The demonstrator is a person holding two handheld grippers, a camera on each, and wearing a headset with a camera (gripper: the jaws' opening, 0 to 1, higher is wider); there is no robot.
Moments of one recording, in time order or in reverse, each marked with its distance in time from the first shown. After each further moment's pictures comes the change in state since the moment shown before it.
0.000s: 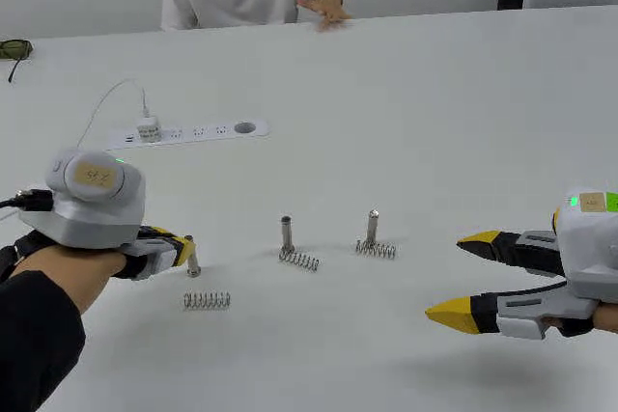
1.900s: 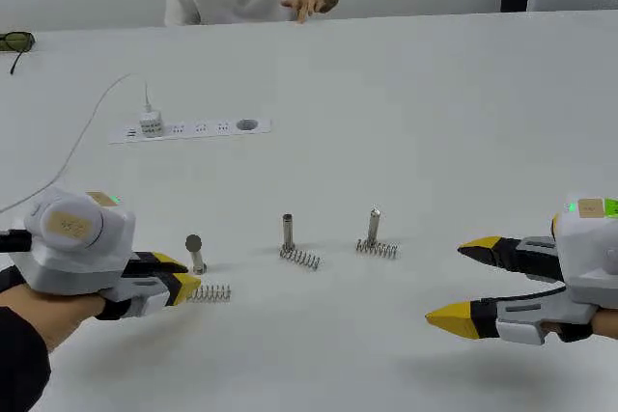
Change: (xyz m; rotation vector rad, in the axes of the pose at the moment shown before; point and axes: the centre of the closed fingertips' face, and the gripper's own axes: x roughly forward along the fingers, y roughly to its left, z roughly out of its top) left arm -0.006 -0.031 -0.032 0.186 -0.006 -0.197; right arm 0.004 0.000 -0.007 0.006 0.026 0.003
